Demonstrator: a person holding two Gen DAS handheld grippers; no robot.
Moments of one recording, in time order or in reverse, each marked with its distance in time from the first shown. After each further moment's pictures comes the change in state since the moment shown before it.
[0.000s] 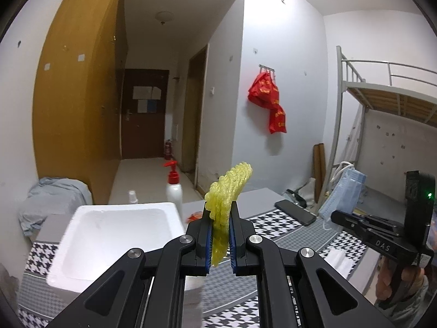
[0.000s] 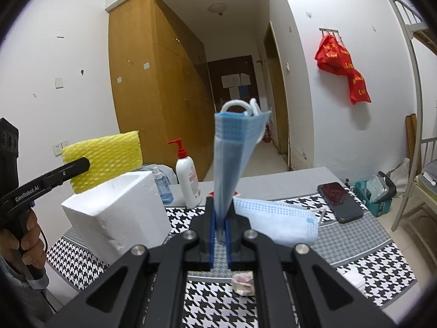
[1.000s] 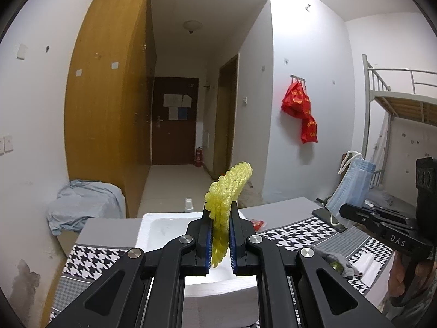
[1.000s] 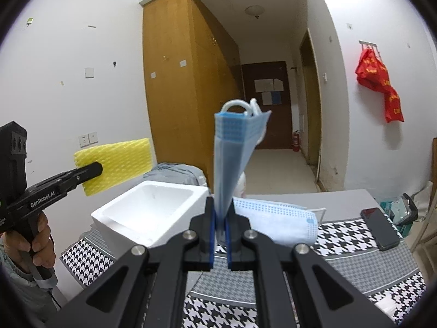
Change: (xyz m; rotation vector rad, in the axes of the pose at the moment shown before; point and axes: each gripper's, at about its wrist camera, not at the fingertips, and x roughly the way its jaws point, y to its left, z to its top) left arm -0.036 0.051 0.006 -0.021 -0.047 0.164; right arm 0.030 0.073 0.023 -0.100 -0.003 0.160
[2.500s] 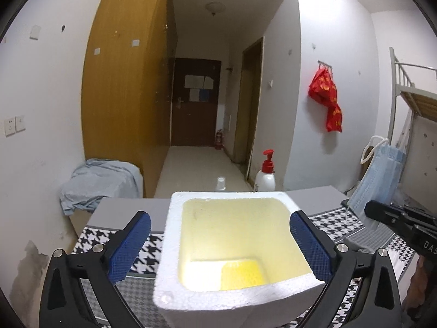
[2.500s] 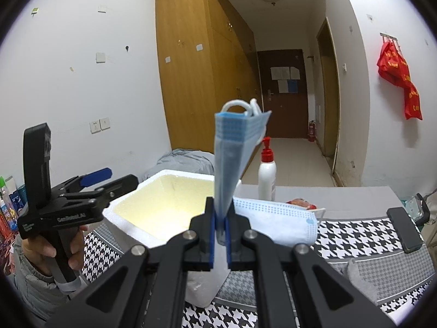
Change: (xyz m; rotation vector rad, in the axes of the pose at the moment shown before) left arm 0.039 0.038 -0.014 -0.051 0.102 0.117; right arm 0.042 0.037 0.005 -0.022 0.072 0.064
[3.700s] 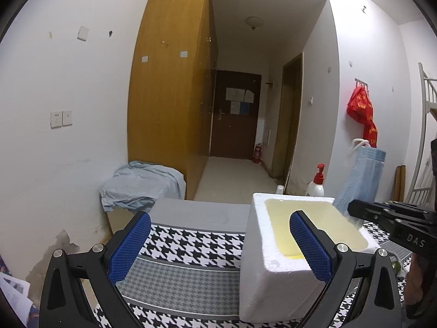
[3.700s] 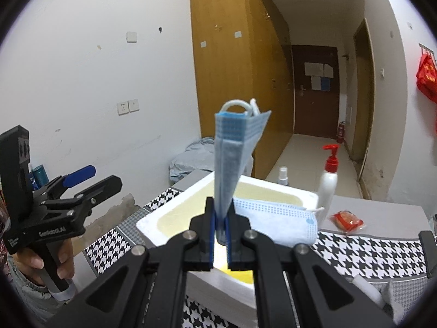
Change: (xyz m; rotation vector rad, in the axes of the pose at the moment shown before) left arm -0.056 0.068 -0.013 -0.071 -0.079 0.187; right arm 0.056 0.074 0.014 -0.092 0.071 0.137
